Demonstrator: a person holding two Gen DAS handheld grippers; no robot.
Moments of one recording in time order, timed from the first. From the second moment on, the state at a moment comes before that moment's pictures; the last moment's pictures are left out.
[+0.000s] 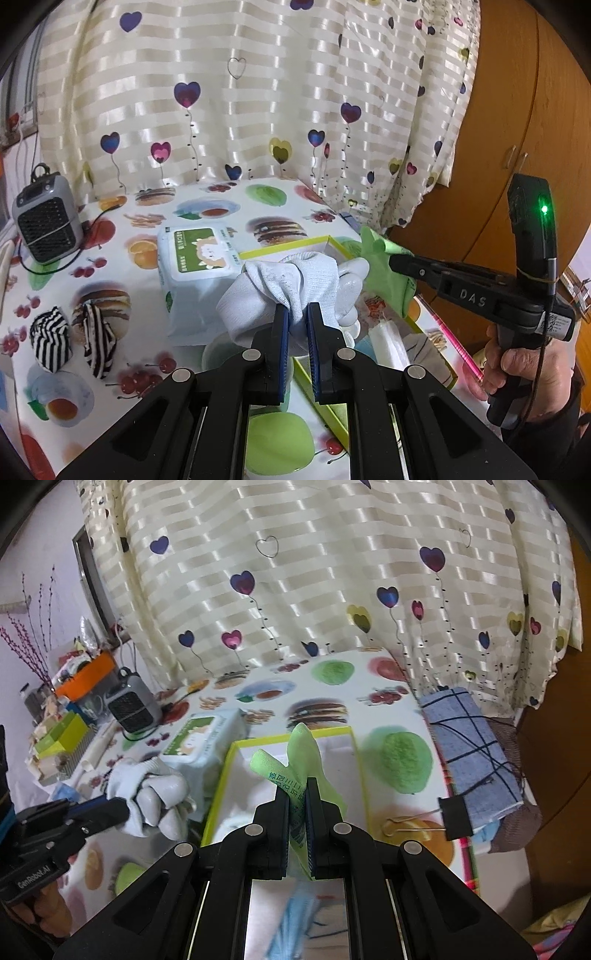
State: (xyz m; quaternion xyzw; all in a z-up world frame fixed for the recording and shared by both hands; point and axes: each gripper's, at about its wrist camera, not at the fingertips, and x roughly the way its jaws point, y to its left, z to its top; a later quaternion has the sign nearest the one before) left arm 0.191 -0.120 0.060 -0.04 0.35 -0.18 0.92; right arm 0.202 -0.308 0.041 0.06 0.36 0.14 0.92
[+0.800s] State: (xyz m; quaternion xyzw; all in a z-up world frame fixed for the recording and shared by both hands) left arm 0.207 -0.151 0.053 -0.02 0.36 -0.21 0.91; right arm 0.189 -0.323 0.015 0.11 0.39 0.15 0.90
